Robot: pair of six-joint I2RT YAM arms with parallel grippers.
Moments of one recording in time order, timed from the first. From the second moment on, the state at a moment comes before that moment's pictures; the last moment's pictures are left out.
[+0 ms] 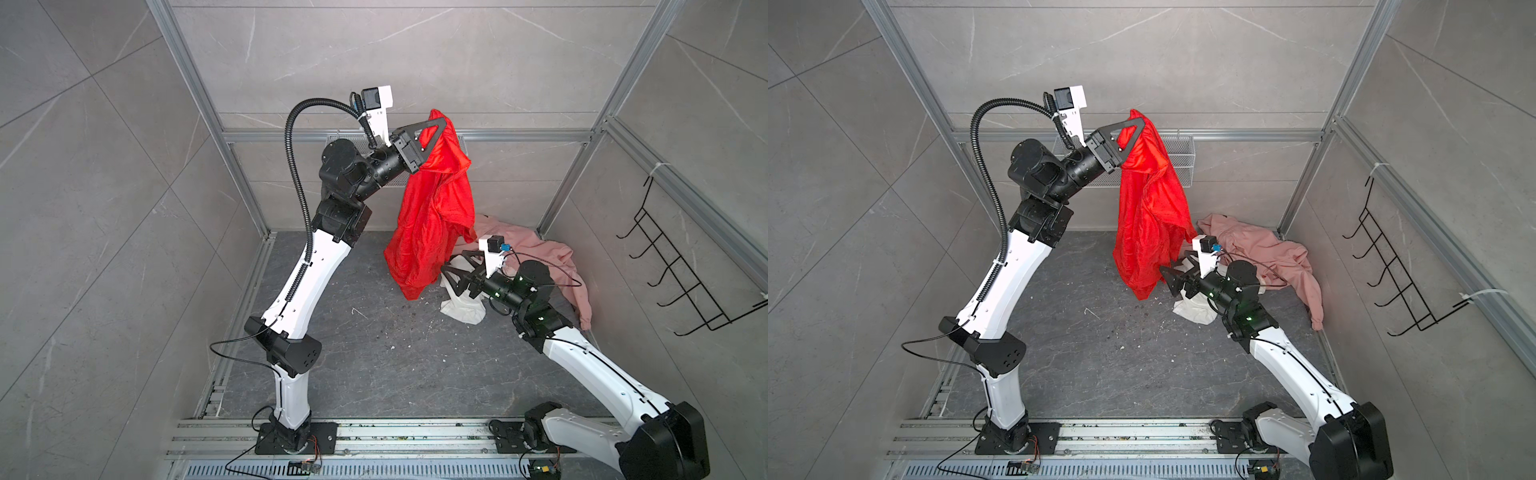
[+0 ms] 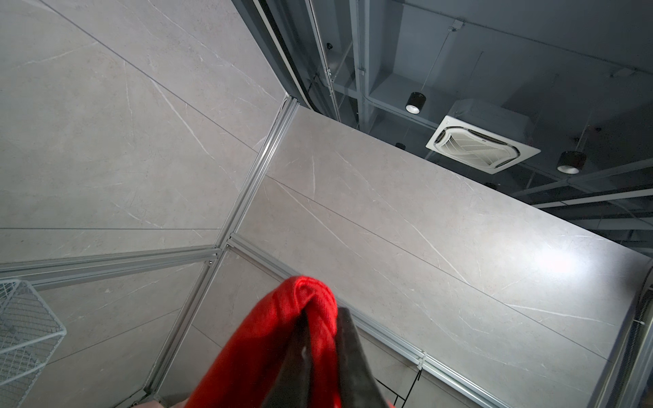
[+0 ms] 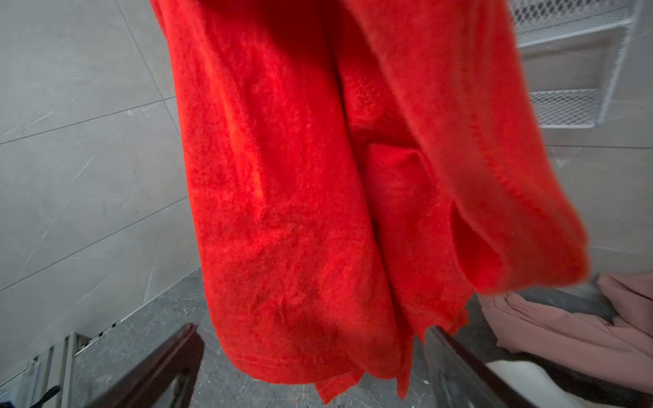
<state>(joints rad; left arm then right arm) -0.59 1.91 2.42 0.06 0.51 -0.79 0.37 1.13 0.81 0.29 -0.46 0.16</state>
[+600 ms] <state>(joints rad) -0.59 1.84 2.36 0.06 0.51 -0.78 0.42 0.94 1.01 0.13 -0.38 0.00</state>
